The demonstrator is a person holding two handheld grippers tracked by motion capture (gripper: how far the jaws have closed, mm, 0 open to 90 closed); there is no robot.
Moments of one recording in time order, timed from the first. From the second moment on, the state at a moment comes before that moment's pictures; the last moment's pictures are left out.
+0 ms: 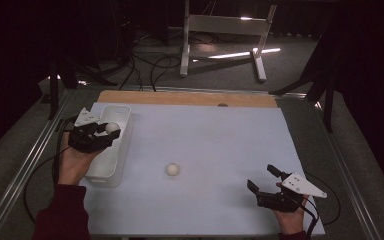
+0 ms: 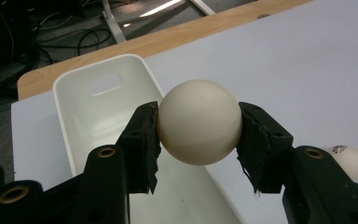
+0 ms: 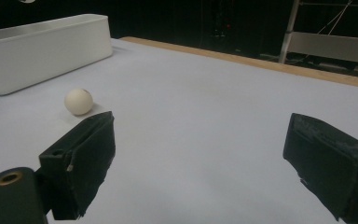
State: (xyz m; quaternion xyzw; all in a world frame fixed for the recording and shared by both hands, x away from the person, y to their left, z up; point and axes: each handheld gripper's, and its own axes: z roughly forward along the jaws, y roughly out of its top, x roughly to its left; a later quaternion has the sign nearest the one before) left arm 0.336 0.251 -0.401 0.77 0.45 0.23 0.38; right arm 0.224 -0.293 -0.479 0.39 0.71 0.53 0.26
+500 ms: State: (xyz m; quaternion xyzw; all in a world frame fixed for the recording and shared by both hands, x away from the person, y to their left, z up) left arm 0.323 0.262 -0.416 0.77 0.46 0.23 0.38; right arm 0.224 -0.293 -0.479 0.38 0.71 0.53 0.26
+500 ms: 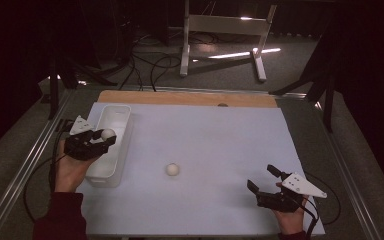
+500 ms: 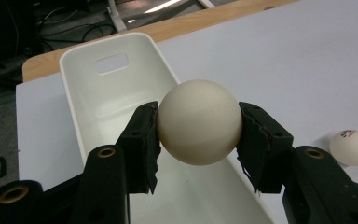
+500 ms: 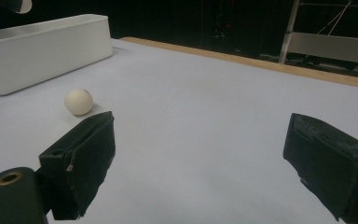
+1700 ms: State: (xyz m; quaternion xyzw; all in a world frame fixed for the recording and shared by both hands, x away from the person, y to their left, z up) left arm 0.306 0.274 -0.422 0.74 0.48 0.25 0.40; right arm 0.224 -0.293 -0.479 0.38 0.71 0.53 0.26
